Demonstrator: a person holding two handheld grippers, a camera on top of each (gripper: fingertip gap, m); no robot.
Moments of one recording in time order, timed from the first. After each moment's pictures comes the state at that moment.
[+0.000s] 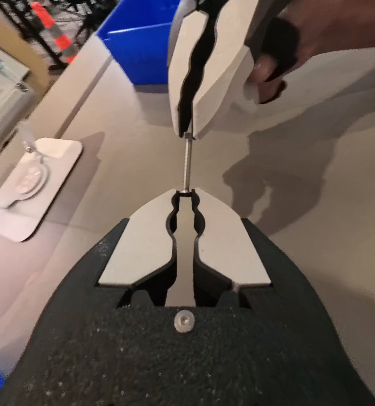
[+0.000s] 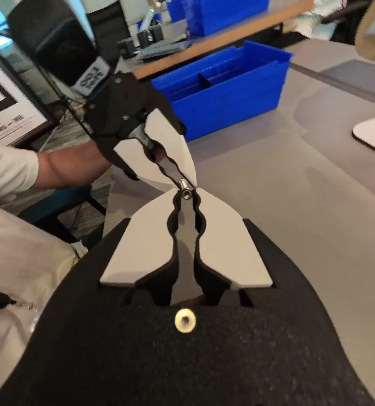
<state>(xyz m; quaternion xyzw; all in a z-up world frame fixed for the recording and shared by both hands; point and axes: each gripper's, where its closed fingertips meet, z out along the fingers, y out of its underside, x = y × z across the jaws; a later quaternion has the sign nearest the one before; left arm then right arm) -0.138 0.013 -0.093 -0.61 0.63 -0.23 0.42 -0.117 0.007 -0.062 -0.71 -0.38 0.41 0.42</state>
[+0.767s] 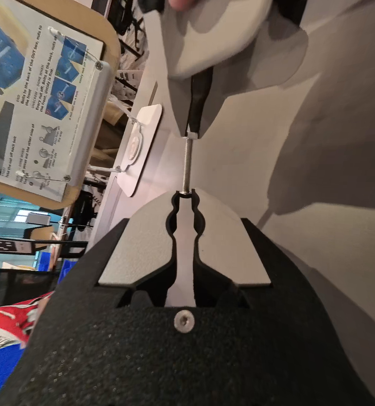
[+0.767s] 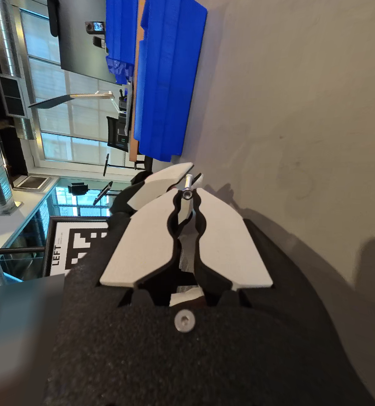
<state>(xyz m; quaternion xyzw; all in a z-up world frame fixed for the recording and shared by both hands) -0.149 0.049 -0.130 -0.59 0.60 0.11 0.53 -0.121 0.030 -0.107 -0.80 0.03 0.57 0.17</state>
